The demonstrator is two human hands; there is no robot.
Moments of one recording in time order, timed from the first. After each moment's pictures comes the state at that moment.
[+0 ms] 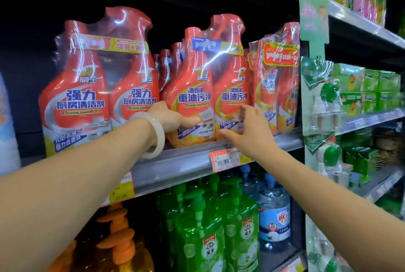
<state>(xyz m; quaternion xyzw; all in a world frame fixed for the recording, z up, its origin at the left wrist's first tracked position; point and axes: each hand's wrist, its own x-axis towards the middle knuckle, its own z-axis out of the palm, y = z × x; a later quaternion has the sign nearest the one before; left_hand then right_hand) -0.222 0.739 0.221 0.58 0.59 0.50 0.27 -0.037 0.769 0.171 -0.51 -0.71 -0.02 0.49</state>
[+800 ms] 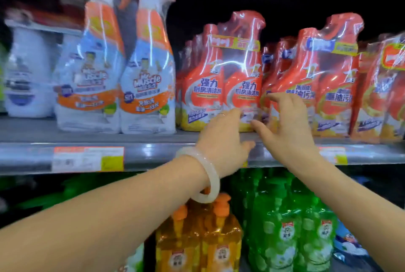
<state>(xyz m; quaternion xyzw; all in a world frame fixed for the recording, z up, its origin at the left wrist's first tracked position) -0.277 0.584 0.173 0.68 0.61 0.40 -0.08 -0.158 0.676 0.171 -0.32 -0.77 -0.10 0.55</state>
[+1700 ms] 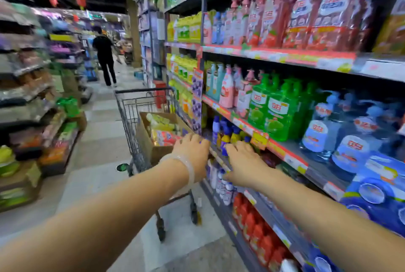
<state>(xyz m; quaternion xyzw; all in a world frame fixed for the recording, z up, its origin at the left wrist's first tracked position) -0.660 -0.204 -0.019 0.04 1.00 -0.04 -0.04 -0.684 -0.060 -0.031 0.22 -0.97 0.03 0.02</state>
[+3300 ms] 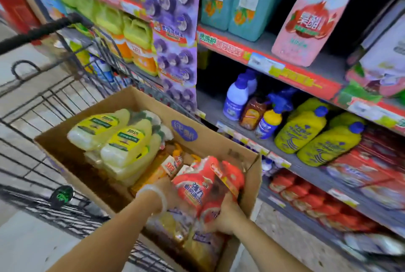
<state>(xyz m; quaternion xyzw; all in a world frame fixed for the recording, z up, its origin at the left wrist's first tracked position) -1.348 -0.600 -0.351 0.07 0.91 0.14 0.38 -1.235 -0.442 -0.329 -0.32 -0.81 0.37 -0.33</state>
